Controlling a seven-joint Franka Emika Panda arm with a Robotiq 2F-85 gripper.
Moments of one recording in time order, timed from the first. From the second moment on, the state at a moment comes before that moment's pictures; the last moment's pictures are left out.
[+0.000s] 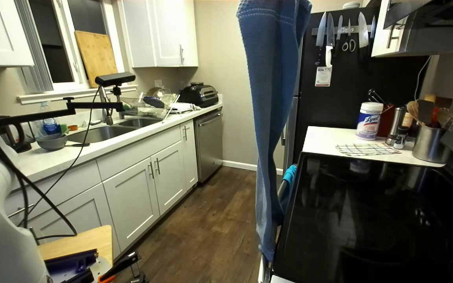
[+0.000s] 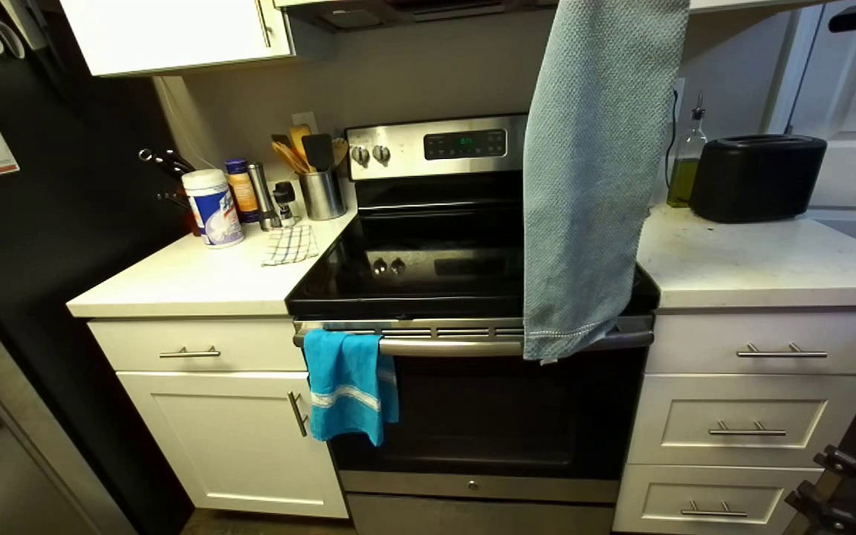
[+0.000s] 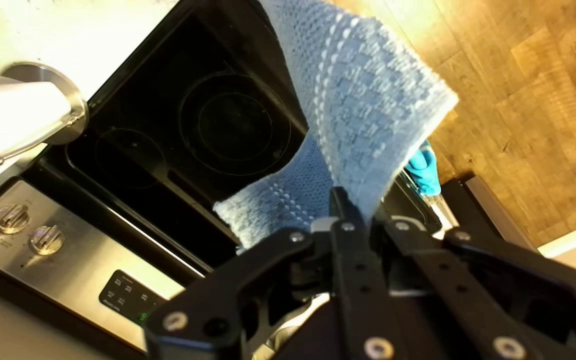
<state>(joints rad) 0.04 -0.01 -0.07 -1.16 -0.03 1.37 0.03</state>
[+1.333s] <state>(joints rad) 0.04 0.04 -0.16 -1.03 0.12 1.35 0.13</state>
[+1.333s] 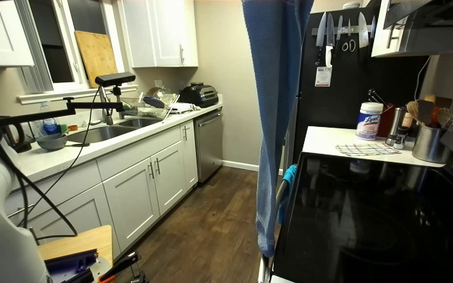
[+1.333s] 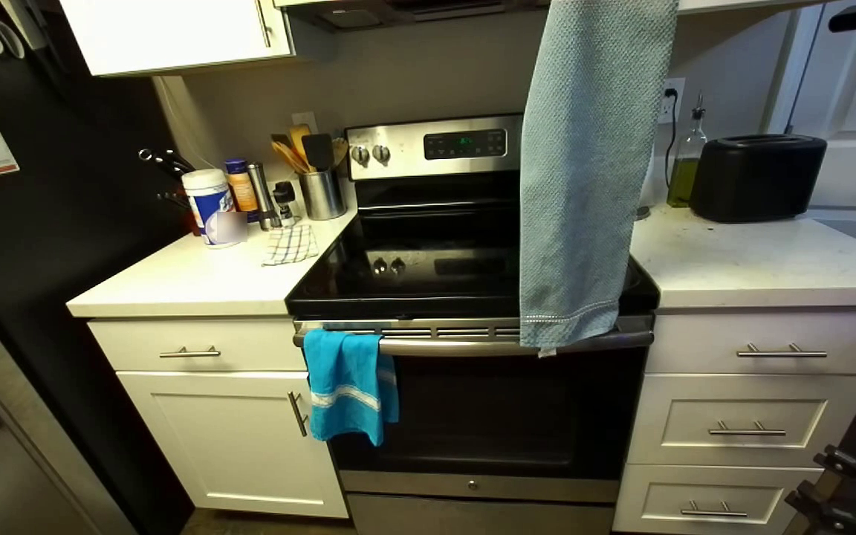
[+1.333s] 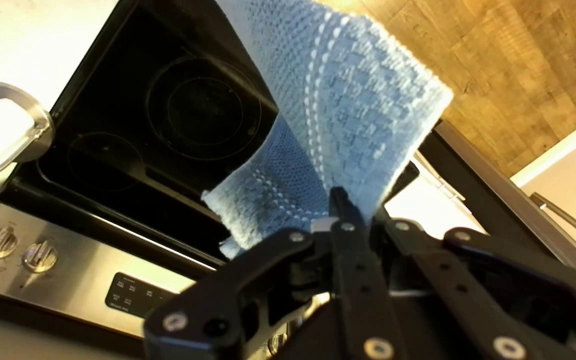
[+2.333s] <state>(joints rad) 0.03 0.11 -0.21 -0.95 0.28 1.35 0.38</state>
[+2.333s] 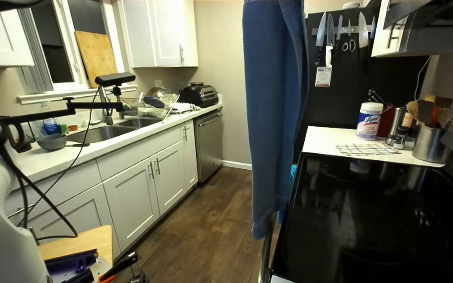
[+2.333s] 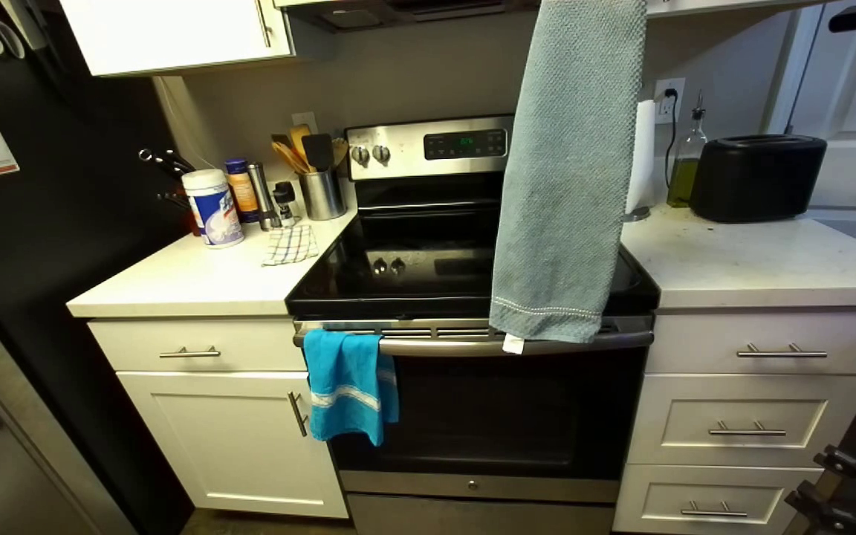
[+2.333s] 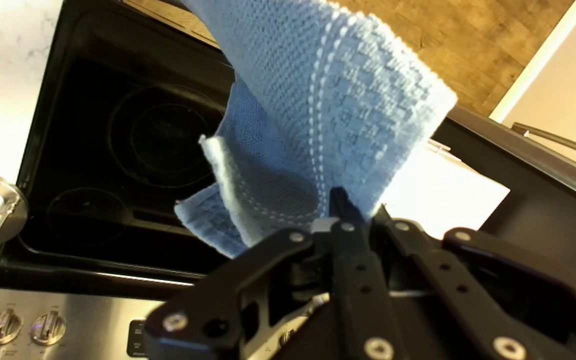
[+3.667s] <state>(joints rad) 0.02 0.32 -0.24 -0.93 0.28 1.35 0.36</state>
